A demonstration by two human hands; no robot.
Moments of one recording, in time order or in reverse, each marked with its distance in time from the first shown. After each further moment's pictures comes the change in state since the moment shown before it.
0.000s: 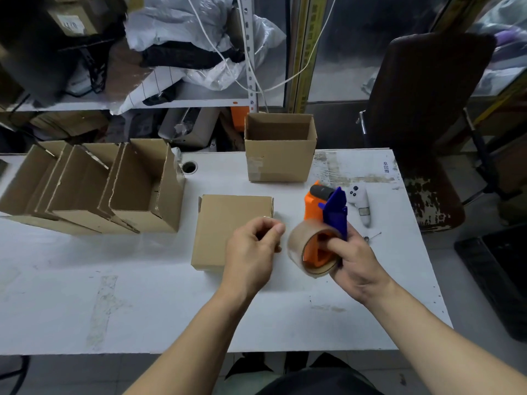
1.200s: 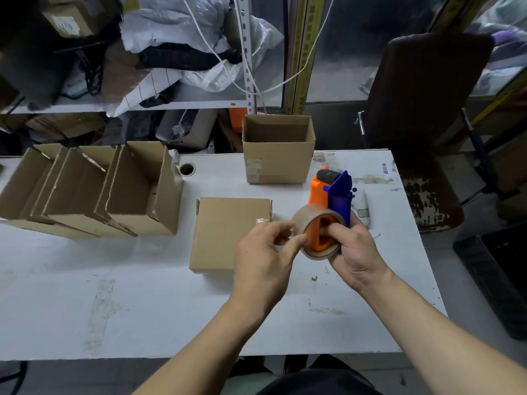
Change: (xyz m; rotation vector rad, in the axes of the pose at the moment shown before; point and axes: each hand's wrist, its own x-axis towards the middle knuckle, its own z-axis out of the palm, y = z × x) left_hand -0.020 0.024 0.013 0.282 0.049 0.233; right_hand 0.018 -0.017 0.013 -0.007 0.096 -0.083
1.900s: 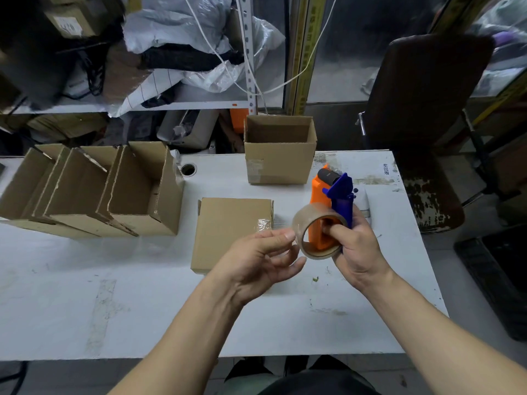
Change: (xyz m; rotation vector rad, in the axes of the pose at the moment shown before) left_hand 0.021 -0.002 -0.025 -1.035 -0.473 -0.830; right_hand 0.004 0.003 -0.003 -0.059 -0.025 -0.107
